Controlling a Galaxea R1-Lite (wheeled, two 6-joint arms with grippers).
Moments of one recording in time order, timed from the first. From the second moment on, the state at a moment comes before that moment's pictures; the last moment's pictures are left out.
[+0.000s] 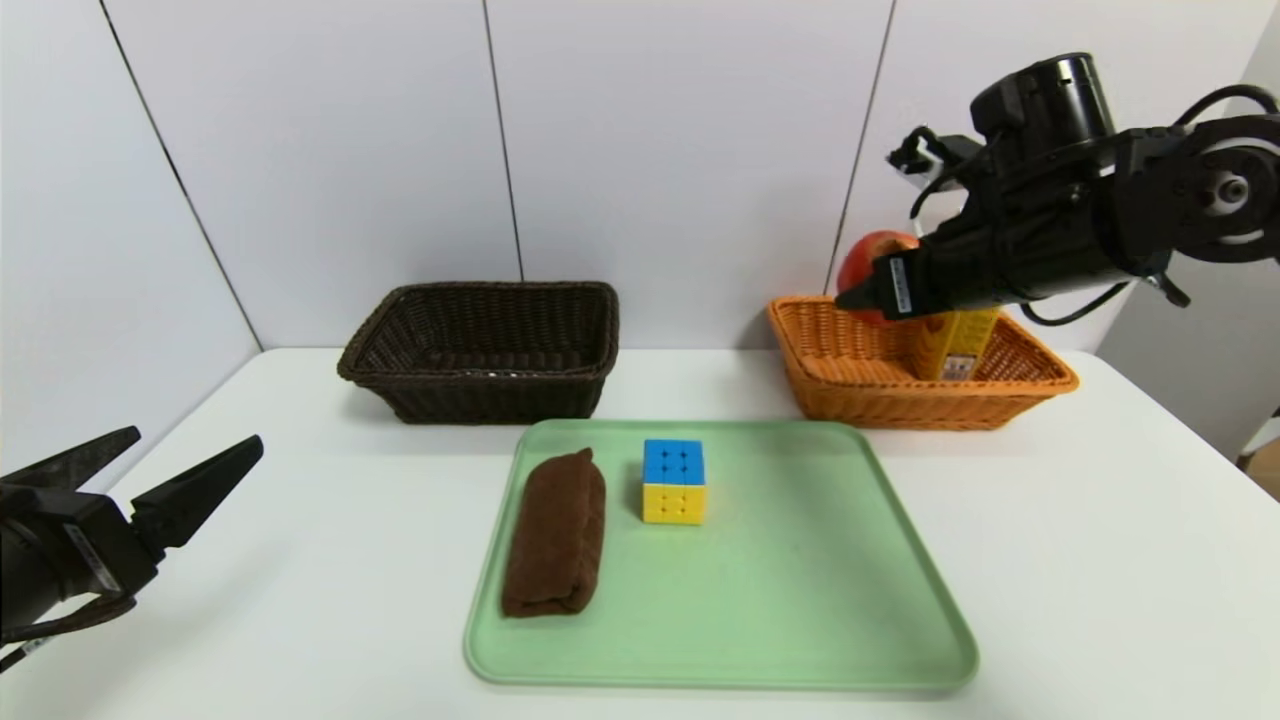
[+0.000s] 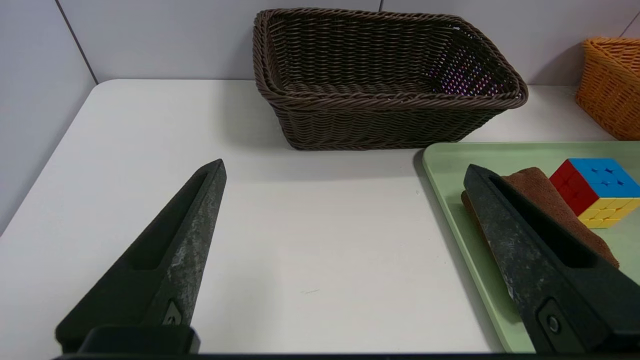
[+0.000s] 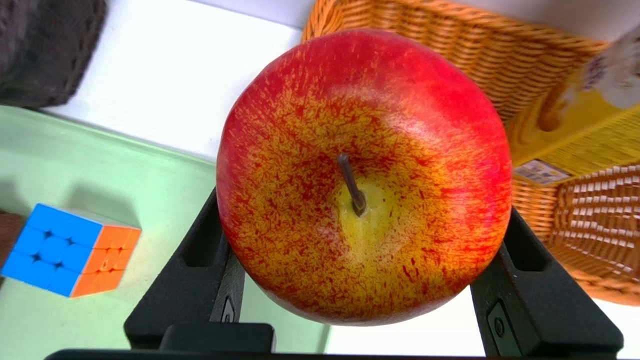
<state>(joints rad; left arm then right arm) -0.01 1.00 -0.27 -0.69 -0.14 -0.09 0.31 1.84 -1.63 0.38 -0.09 -0.02</state>
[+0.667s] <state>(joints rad) -0.01 0.98 -0.25 -0.69 -0.14 -0.09 0.24 2.12 -1.92 0.56 -0.10 -0.01</state>
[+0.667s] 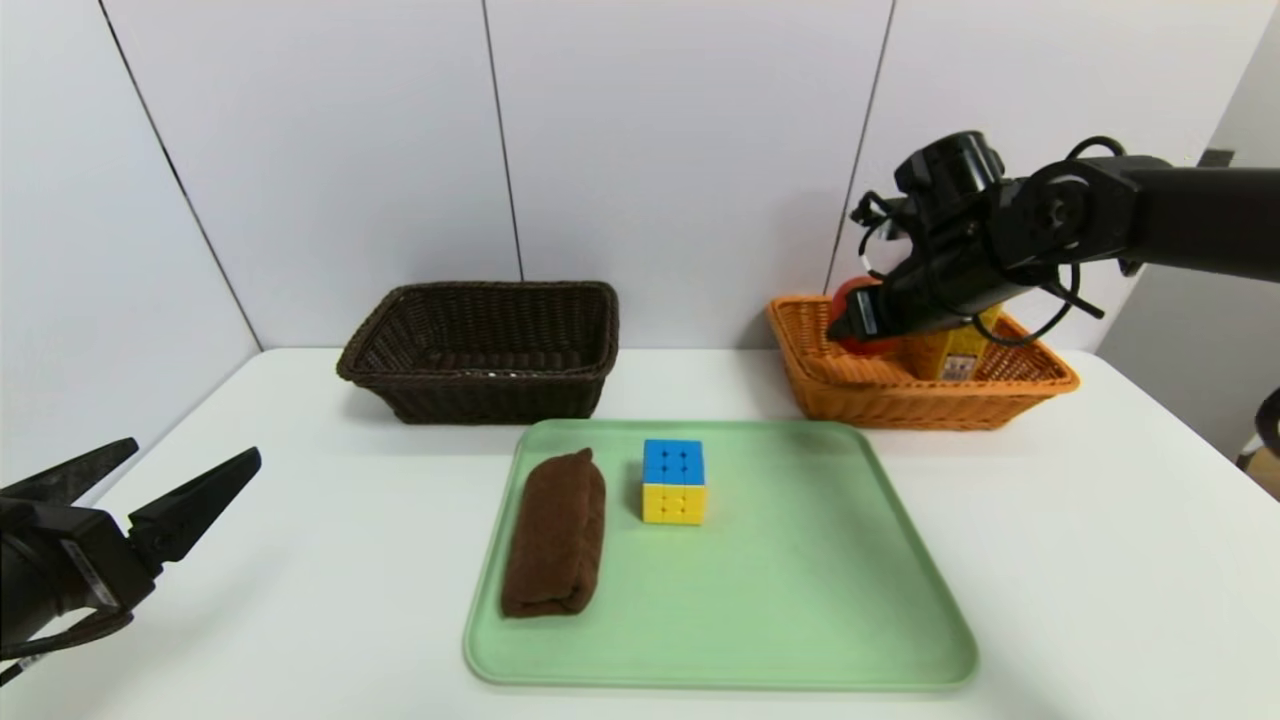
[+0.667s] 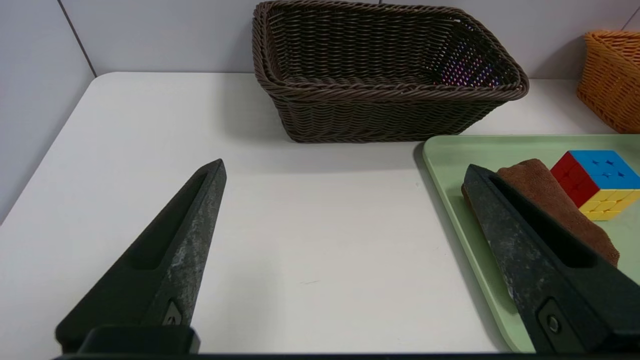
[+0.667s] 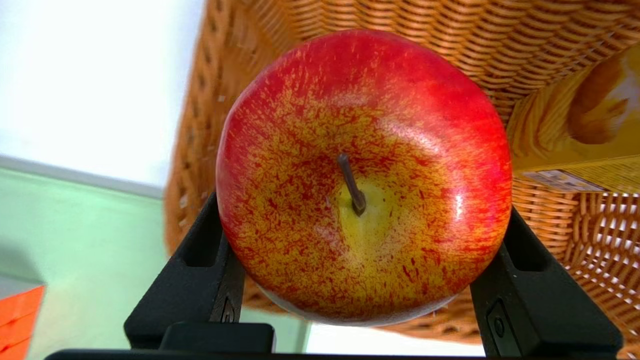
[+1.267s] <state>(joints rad) -0.01 0.98 -0.25 -0.69 -0.14 -0.09 0.21 2.24 -1.95 0.54 -0.10 0.01</state>
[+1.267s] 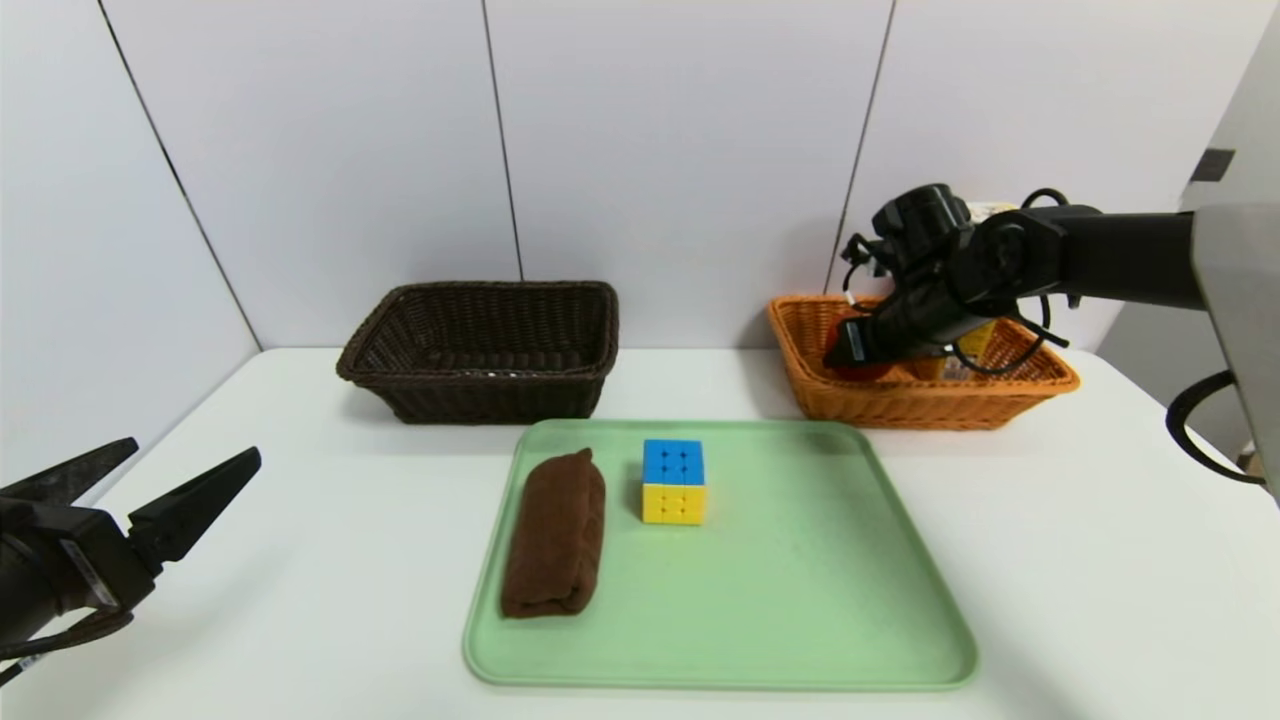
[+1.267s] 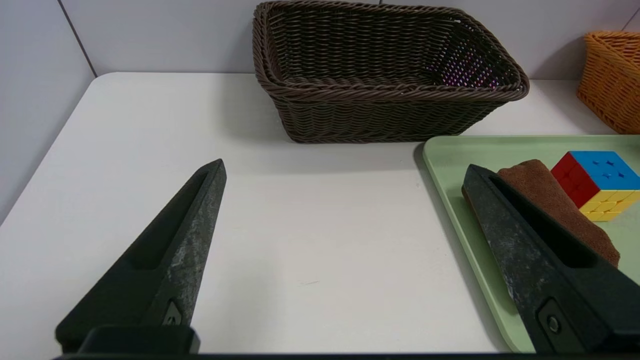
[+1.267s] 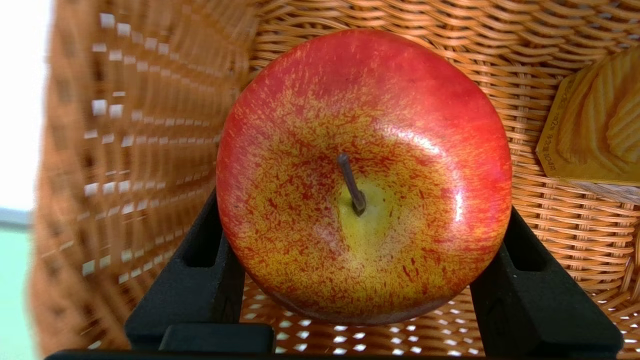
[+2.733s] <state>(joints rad) -0.01 0.99 -0.27 -0.69 -0.14 -0.09 0.24 1.76 -1.39 0.26 -0.13 0.06</state>
